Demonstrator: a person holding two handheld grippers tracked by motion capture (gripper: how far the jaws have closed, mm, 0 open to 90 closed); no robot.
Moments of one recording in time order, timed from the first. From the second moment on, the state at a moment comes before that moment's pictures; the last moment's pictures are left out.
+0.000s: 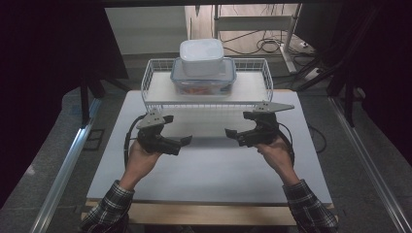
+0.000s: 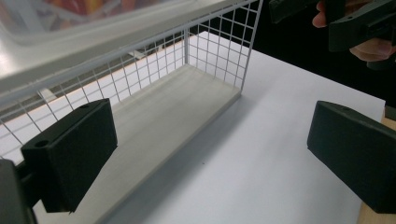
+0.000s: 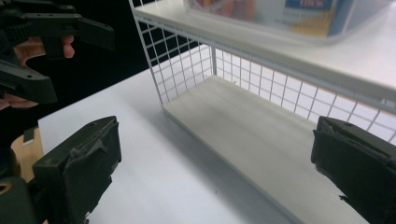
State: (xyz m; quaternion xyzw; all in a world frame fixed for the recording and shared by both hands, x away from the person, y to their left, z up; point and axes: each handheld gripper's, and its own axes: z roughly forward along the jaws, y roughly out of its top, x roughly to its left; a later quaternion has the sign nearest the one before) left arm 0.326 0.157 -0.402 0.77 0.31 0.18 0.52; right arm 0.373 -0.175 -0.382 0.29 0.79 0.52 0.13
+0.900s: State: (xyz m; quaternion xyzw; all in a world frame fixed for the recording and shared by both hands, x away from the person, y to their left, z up) left arm 0.290 0.173 -0.461 0.77 0.34 0.18 0.51; right arm 0.338 -0.200 -0.429 0.31 0.80 0.49 0.14
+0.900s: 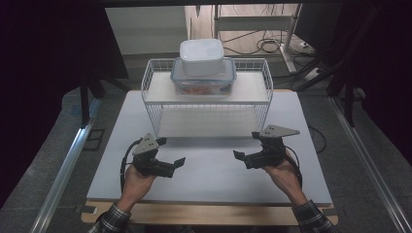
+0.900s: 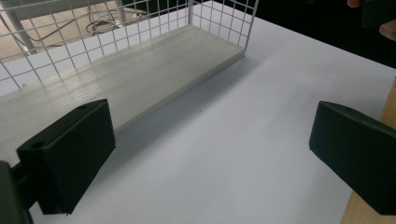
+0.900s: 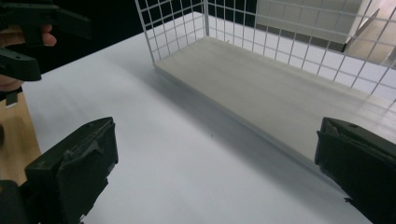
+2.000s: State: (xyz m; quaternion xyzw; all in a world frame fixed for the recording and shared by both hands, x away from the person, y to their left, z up) left arm 0.269 0.169 -0.509 0.81 0.34 0.20 0.43; right arm 0.310 -0.230 -0.483 0.33 0.82 0.44 0.15
